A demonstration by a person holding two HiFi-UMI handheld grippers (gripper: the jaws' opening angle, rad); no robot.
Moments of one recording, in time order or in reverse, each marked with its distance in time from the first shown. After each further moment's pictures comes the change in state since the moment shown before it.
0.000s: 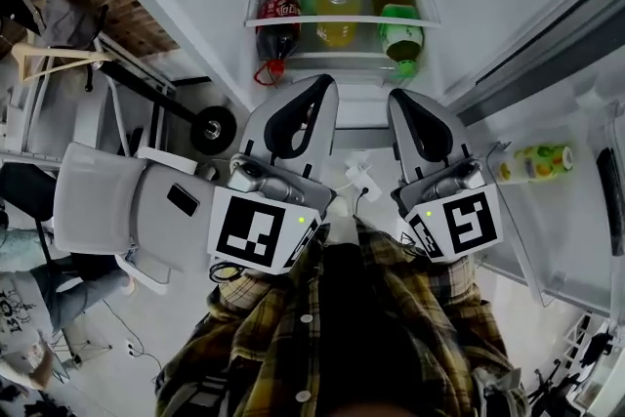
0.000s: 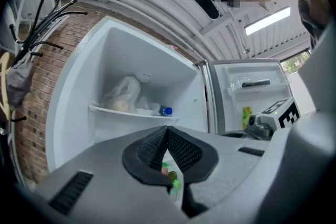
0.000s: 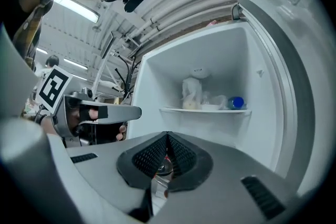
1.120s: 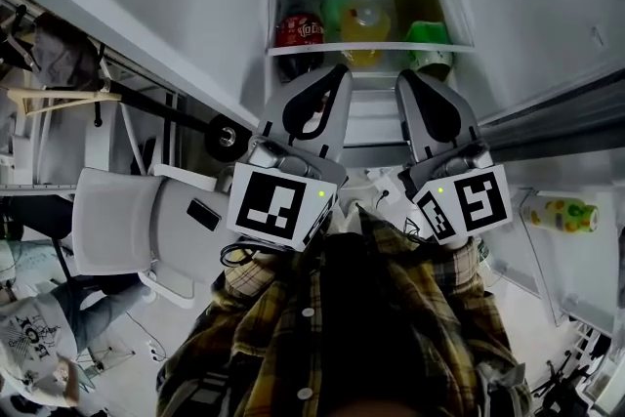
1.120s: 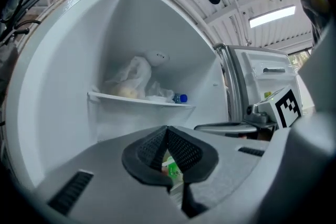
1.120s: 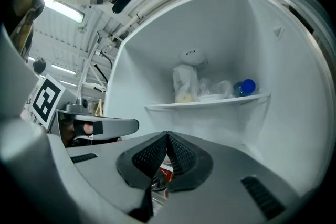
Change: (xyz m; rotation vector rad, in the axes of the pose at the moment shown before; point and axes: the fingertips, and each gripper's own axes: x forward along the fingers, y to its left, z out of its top) left arm 0.068 0.088 -0.032 0.021 0.115 -0.044; right arm 0.108 -0.034 -0.015 0.100 -0.002 -0.066
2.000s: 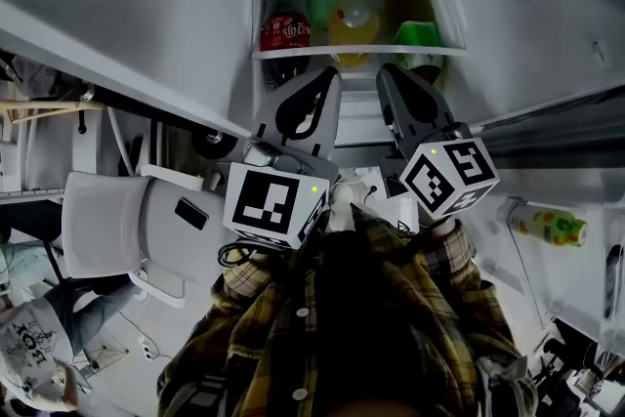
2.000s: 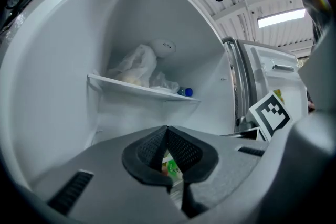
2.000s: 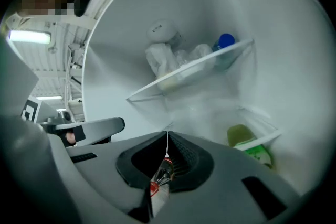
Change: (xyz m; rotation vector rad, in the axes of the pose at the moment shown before) left arm 0.022 0.010 -0.019 -0.064 0.029 0.022; right arm 0.033 -0.033 -0.052 0.322 0.120 -0.030
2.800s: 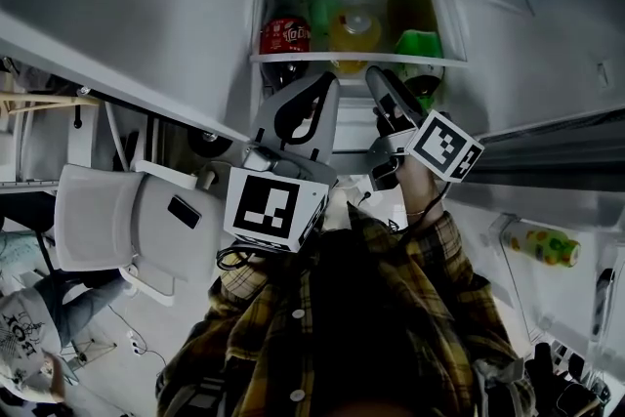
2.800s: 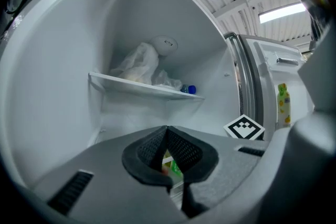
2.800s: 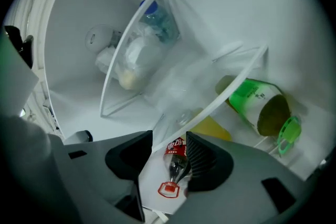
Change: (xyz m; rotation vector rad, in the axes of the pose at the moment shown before) left arm 0.007 0.005 -0.006 0.016 0.008 0.048; right arm 0.035 -0.053 -0.054 0.572 0.053 0.011
